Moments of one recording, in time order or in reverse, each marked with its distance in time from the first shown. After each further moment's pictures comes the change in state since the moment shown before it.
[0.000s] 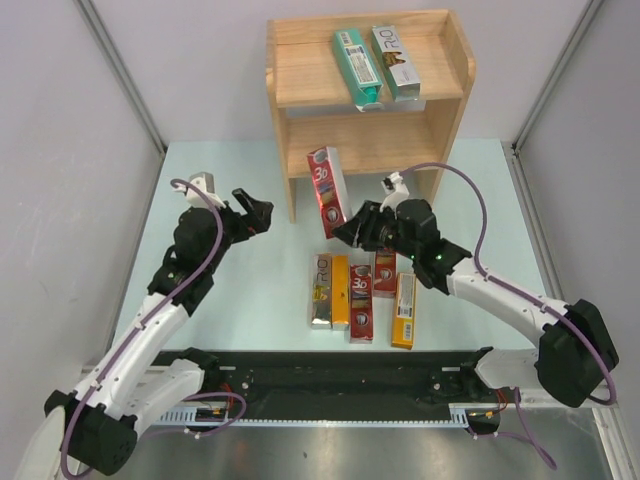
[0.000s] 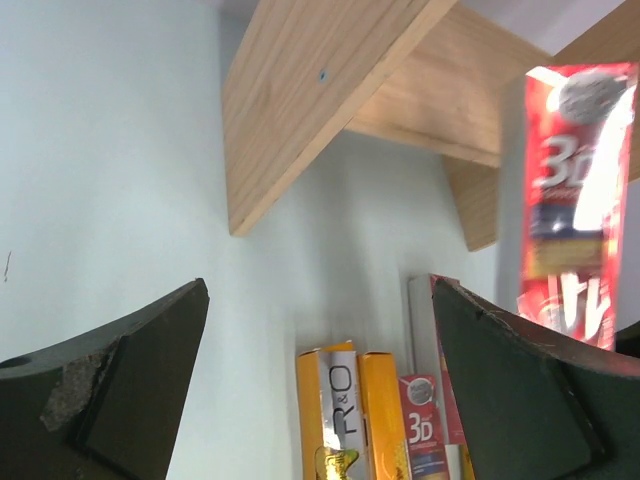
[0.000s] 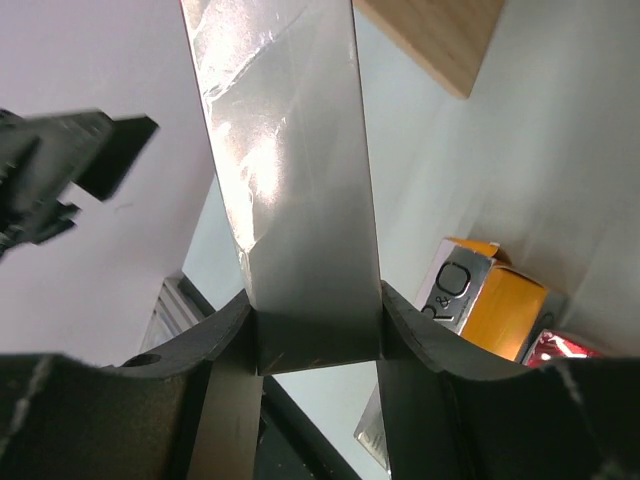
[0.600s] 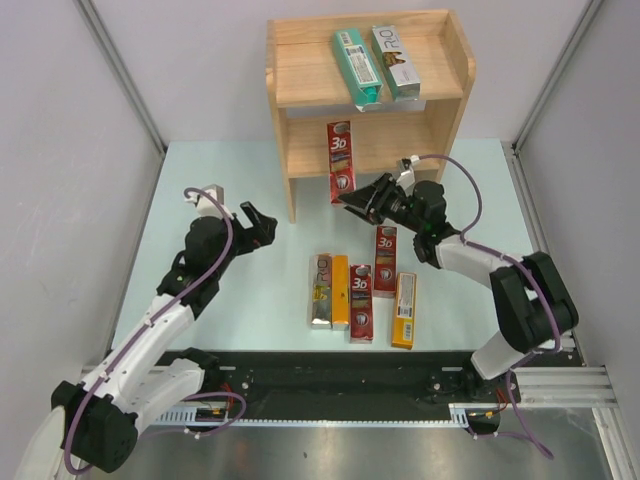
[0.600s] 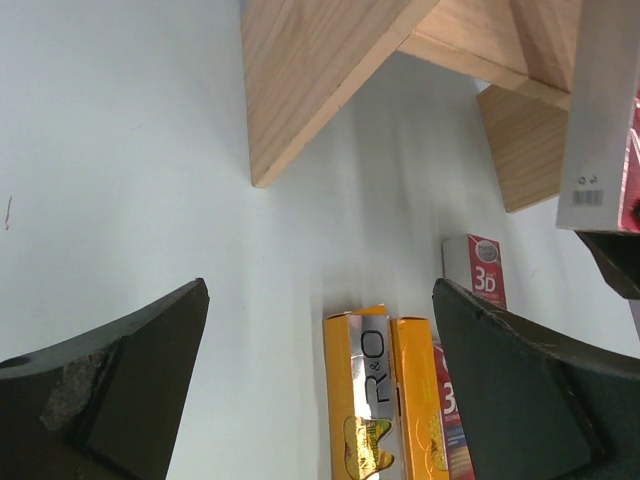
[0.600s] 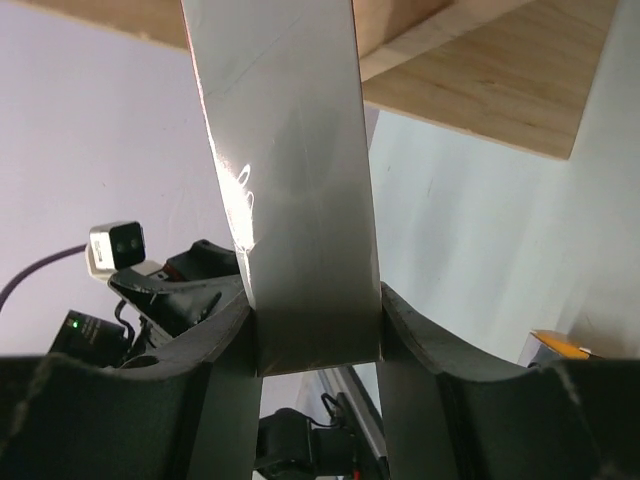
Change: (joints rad) left arm 0.000 0.022 -0.102 0.017 0.019 -0.001; right arm -0.250 0.269 0.004 0.509 -0.325 0.412
